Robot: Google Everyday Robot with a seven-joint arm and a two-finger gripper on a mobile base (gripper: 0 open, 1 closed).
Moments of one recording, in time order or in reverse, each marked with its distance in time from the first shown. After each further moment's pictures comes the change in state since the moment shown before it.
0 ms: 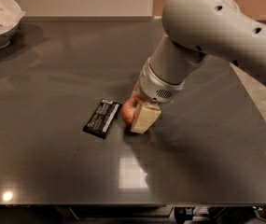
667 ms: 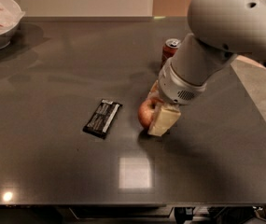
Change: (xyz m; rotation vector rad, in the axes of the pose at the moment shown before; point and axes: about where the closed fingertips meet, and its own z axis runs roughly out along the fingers) arm 0.034 0.013 -0.023 0.001 0.020 0.020
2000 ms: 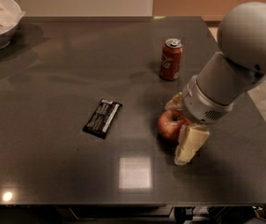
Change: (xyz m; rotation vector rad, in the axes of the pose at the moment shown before) arm 0.051 0.038 0.000 -0.037 0.024 0.005
